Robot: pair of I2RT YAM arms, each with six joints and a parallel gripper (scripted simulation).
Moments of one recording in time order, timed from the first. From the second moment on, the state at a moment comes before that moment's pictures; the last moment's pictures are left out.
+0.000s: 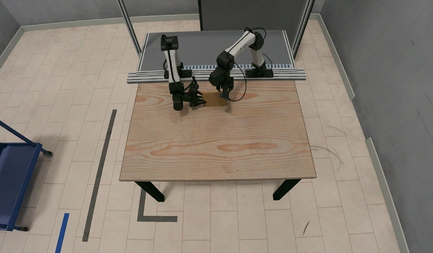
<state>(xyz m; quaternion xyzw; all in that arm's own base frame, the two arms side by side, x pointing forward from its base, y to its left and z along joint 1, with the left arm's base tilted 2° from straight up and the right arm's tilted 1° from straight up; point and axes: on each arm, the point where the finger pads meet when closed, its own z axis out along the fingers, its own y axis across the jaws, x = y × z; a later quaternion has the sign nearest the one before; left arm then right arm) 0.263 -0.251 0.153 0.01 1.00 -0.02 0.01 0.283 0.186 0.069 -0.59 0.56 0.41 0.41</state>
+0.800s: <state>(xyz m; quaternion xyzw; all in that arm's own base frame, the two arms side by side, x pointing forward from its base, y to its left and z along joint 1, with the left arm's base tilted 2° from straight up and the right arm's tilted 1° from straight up) 0.260 -0.250 0.152 -0.04 1.00 -0.02 0.00 0.283 0.186 0.069 -0.59 0.56 0.41 0.41</state>
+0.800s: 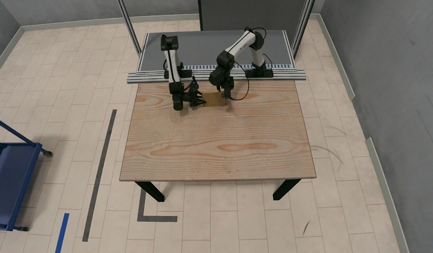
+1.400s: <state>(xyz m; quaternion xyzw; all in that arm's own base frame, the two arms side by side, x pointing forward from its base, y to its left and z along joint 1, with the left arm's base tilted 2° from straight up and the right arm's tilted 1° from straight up) 0.258 -0.251 0.152 -0.07 1.00 -0.02 0.00 0.283 0.186 0.069 -0.59 0.56 0.41 0.41</state>
